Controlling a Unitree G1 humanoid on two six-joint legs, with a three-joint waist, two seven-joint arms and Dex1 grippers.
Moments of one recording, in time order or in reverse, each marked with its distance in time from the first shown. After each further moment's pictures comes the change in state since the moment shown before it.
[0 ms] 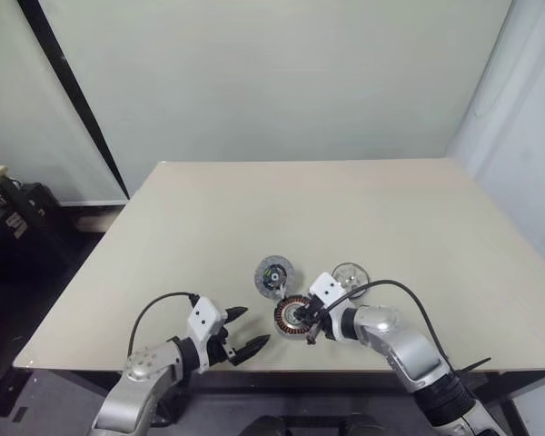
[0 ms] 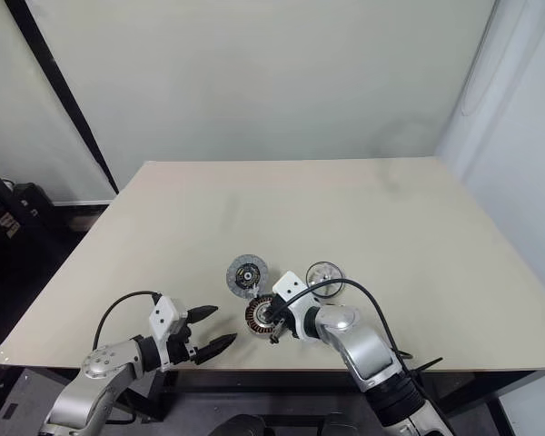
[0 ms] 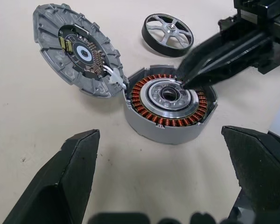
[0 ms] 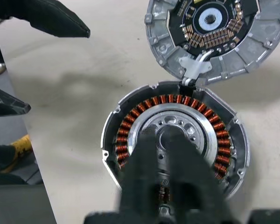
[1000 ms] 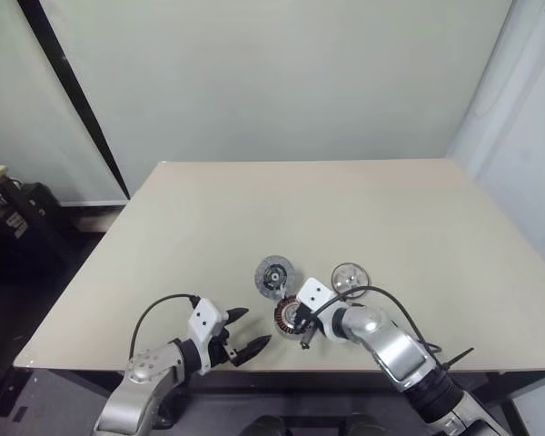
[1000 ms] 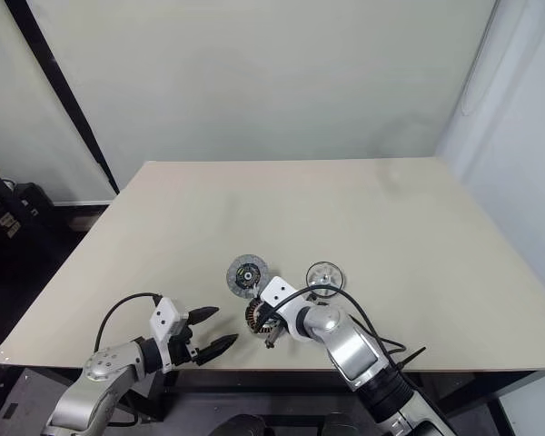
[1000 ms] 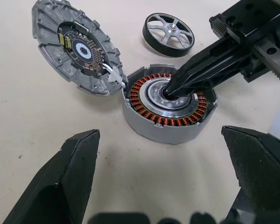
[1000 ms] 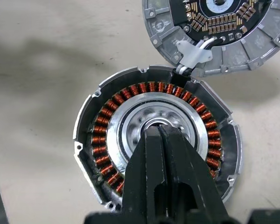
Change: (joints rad) left arm 0.008 -0.013 -0.003 -0.001 0.000 0.000 0.009; right arm -0.054 0.010 0.110 0.056 -0.150 -0.012 -0.076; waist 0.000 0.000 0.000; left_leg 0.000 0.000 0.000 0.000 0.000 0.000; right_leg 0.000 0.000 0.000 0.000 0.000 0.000
